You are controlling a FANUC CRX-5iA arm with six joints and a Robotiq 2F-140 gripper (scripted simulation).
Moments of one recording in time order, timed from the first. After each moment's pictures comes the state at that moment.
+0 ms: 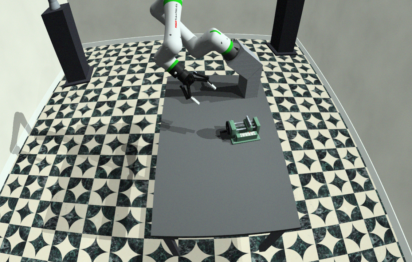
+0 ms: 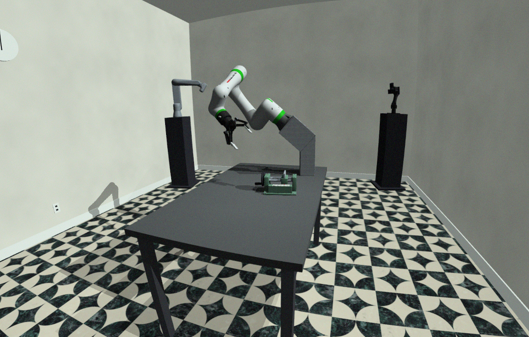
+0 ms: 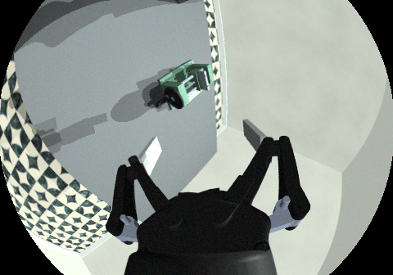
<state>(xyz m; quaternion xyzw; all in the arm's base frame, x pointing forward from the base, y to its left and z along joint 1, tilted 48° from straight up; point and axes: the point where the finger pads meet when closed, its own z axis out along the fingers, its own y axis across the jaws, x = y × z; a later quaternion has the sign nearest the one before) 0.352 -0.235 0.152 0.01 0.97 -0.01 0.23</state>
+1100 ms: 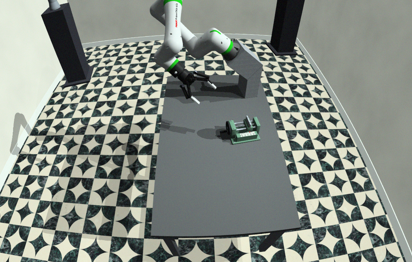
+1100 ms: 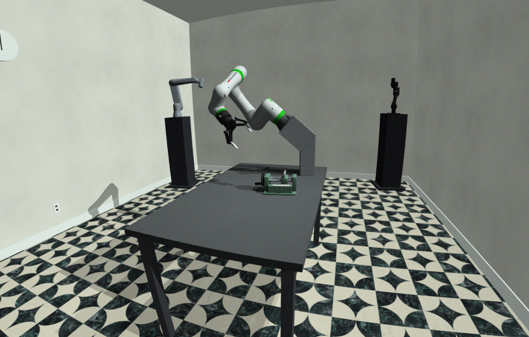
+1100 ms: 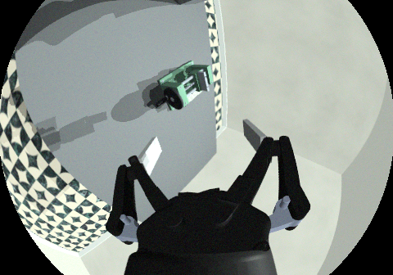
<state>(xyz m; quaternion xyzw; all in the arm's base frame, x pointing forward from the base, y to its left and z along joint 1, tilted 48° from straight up) 0.352 -0.232 0.153 0.01 0.97 -0.01 0.23</state>
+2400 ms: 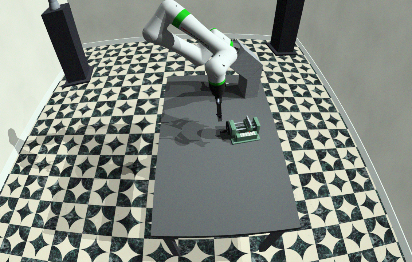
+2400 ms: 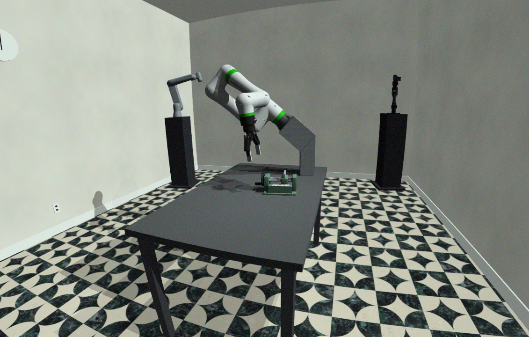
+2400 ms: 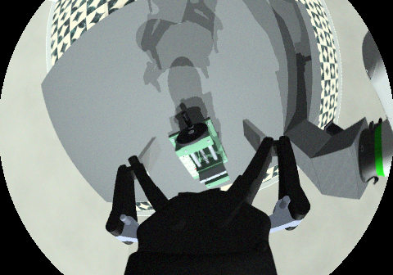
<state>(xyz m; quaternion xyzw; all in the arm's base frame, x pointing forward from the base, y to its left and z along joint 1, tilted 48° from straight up) 0.399 -0.257 0.028 -0.57 0.74 -0.26 -0.24</state>
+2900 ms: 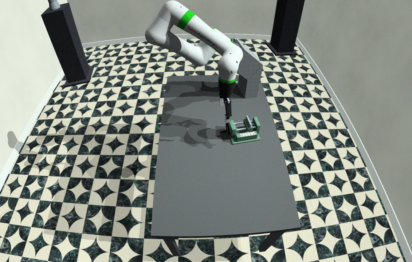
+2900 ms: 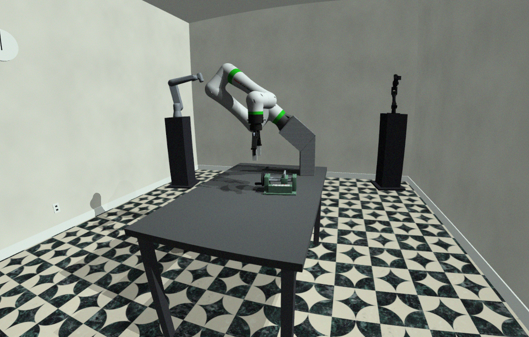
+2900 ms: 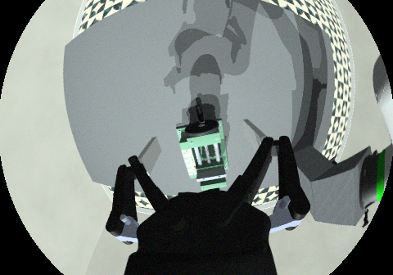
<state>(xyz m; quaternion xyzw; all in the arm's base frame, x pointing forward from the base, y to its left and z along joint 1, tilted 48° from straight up) 0.426 -0.238 0.015 -0.64 0.65 -0.30 -0.28</state>
